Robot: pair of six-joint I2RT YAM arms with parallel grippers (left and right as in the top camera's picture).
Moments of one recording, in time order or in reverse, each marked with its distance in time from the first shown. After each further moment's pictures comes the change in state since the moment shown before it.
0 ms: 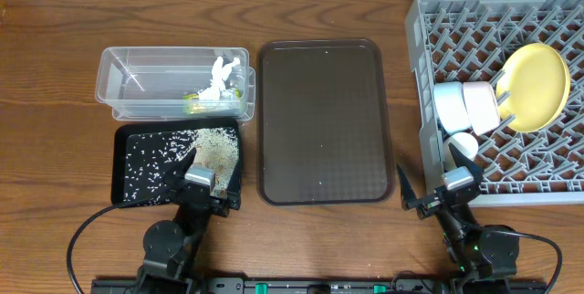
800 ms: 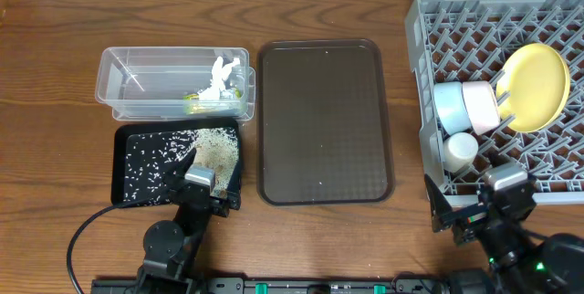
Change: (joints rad) left arm 0.000 0.000 0.000 0.000 0.000 0.000; right arm 0.037 0.270 0.755 -0.715 0.087 0.017
